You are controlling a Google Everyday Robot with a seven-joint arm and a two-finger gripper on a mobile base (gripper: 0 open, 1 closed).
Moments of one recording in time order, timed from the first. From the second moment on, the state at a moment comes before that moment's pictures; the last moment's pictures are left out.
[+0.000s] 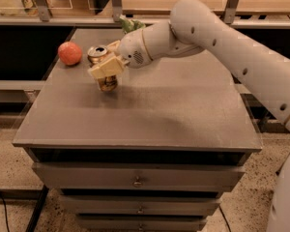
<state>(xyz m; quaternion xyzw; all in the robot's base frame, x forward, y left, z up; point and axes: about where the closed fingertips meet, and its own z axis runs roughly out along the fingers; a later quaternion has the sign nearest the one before) 0.619 0.112 0.899 -0.57 0.61 0.37 0.41</state>
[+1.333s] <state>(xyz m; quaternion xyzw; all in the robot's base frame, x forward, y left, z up) 0.657 0.132 0.875 -0.53 0.63 0.36 0.44</state>
